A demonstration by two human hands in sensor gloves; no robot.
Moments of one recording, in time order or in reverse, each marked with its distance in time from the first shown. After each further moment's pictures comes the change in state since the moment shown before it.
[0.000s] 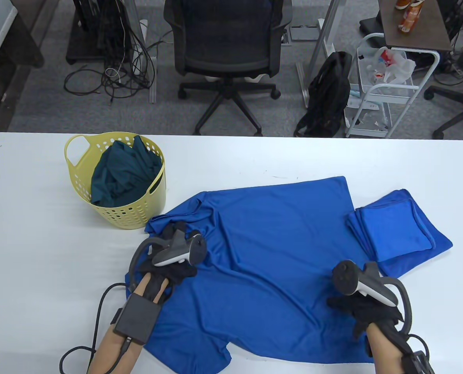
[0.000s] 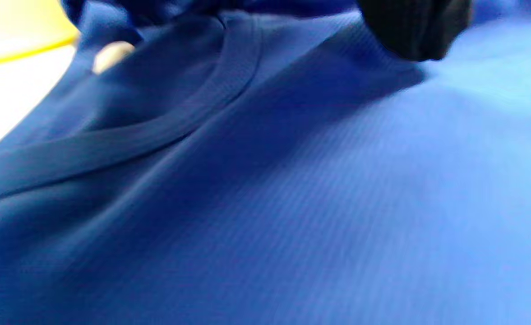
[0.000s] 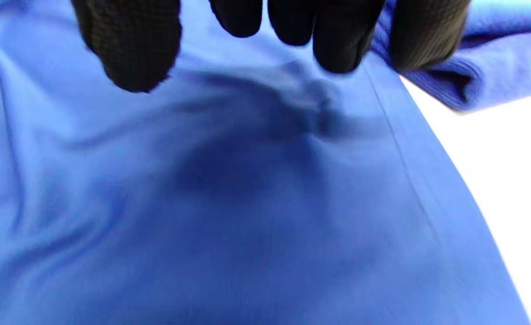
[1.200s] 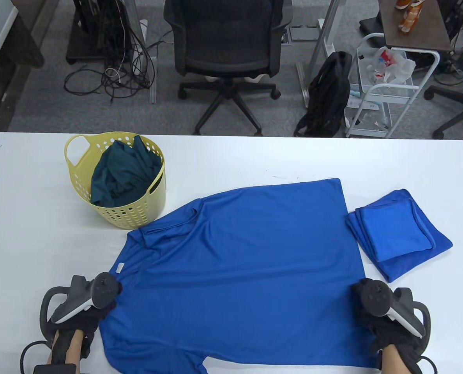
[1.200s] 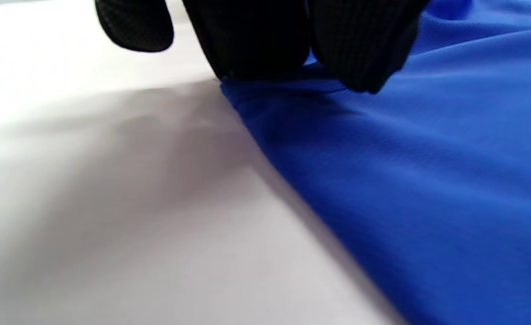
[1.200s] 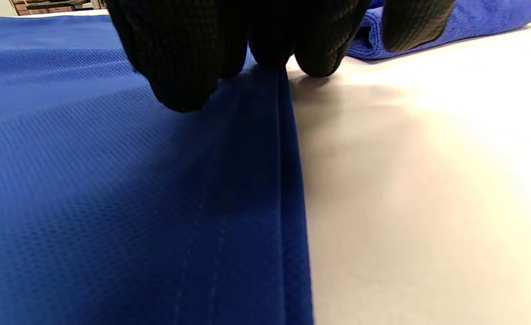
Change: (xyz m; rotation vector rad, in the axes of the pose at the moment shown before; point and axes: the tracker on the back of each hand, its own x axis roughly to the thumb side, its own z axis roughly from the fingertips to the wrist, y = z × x) left_hand -0.126 -0.068 0.112 0.036 0.236 0.166; right_hand -0.048 0.036 0.026 -0.113 0.118 -0.084
